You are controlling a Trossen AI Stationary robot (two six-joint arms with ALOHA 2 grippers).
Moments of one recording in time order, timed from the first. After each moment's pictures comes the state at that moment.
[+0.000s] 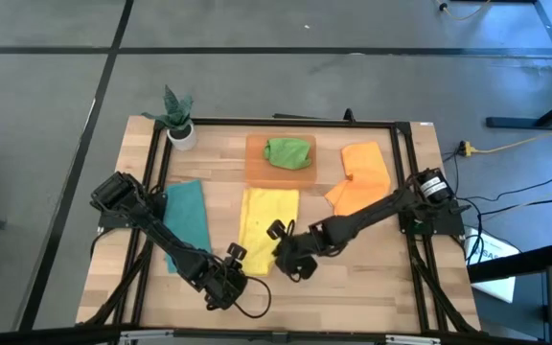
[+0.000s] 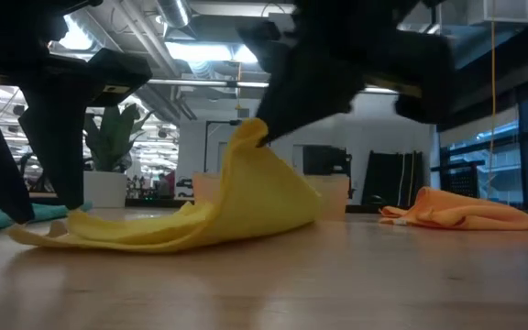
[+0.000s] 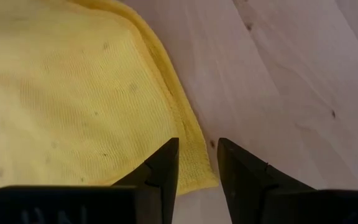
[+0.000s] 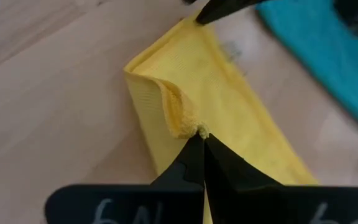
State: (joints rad) left arm -0.68 1.83 1.09 -0.48 -0.36 -0.17; right arm 0.36 1.93 1.31 -0.24 0.17 -0.59
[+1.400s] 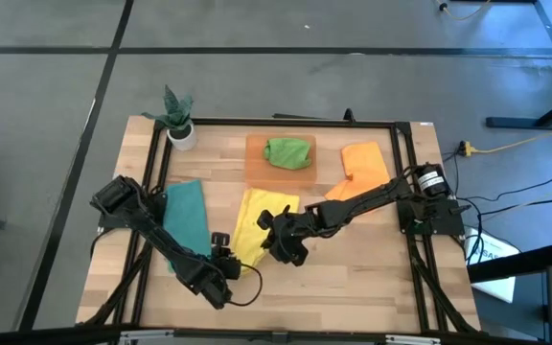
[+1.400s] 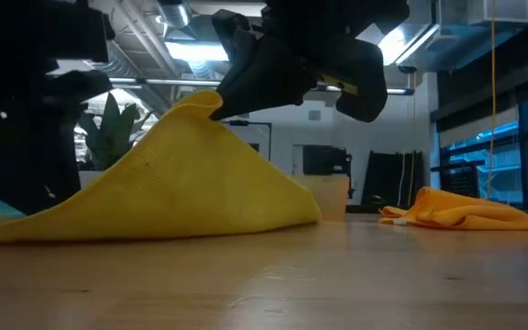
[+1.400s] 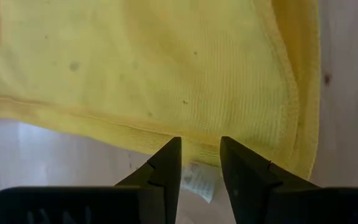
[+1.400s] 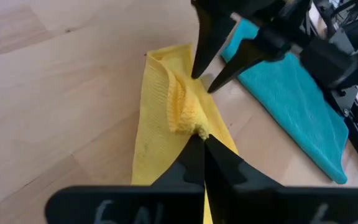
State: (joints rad) left arm -0.71 1.86 1.09 -0.74 -0.56 -0.59; right arm 0.24 1.93 1.31 -0.09 -0.03 -0.79
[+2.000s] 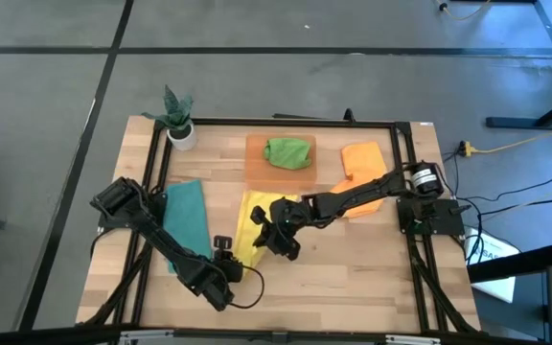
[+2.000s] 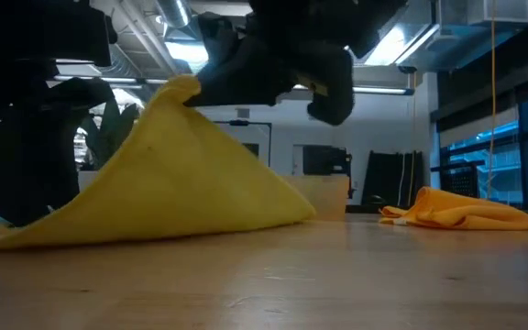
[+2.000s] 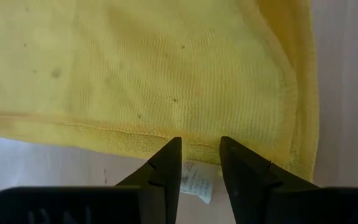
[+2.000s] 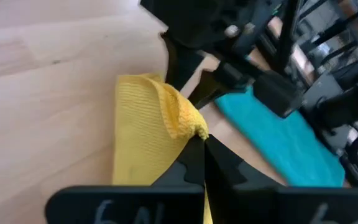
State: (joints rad) left arm -0.71 1.88 1.09 -0.66 -0.54 -0.59; right arm 0.17 1.97 1.30 0.08 -0.24 -0.85
